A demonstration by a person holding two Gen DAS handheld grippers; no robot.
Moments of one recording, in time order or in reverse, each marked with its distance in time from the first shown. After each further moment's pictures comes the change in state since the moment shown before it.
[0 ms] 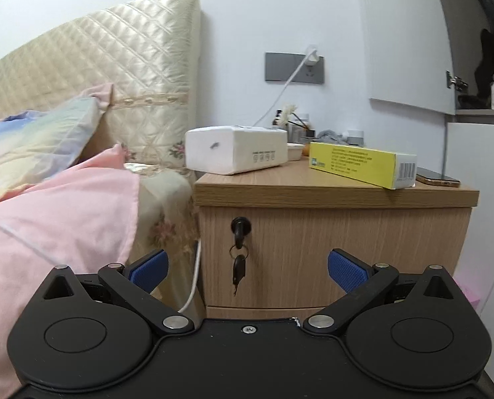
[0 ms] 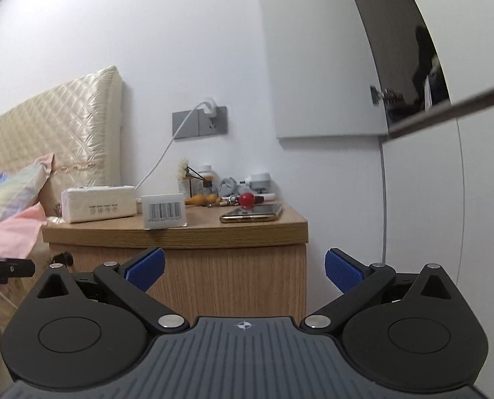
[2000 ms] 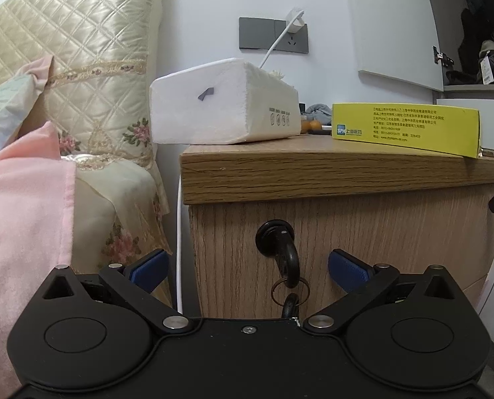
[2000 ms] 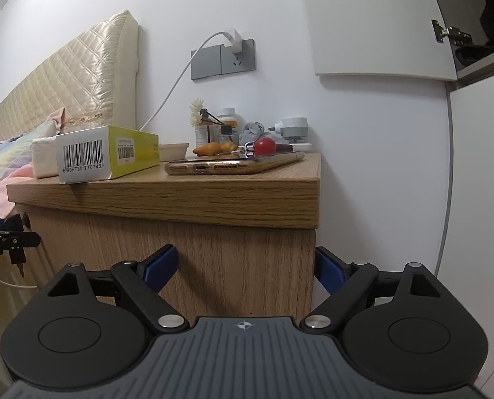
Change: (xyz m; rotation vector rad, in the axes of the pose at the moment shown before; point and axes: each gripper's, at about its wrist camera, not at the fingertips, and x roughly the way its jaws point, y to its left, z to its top) left arm 0.133 0.044 -0.009 0.087 0.013 -0.149; right arm 0.137 -0.062 -0.018 -0.062 0.155 0.208
